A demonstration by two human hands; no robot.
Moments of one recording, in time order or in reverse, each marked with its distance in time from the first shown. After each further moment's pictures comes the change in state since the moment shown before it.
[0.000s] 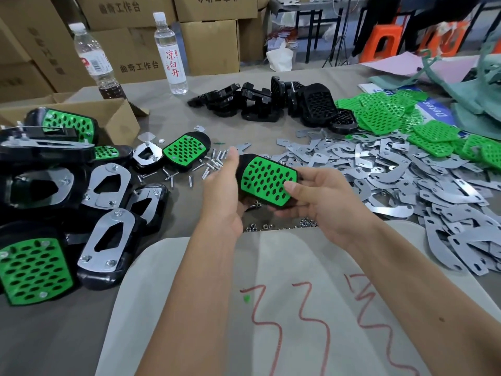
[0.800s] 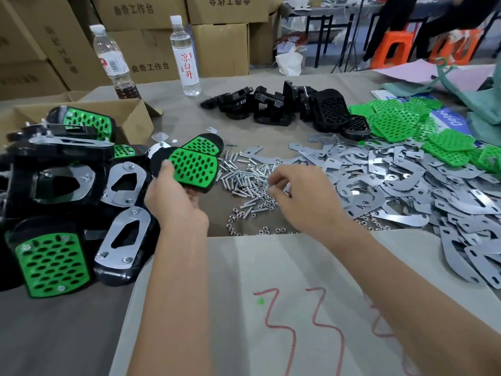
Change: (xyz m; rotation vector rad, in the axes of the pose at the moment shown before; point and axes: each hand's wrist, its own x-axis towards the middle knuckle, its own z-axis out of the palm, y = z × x) left_hand 0.021 0.034 -0.063 -0.363 0.486 0.184; right_hand 0.030 0.005 0.033 -1.184 0.115 -0.422
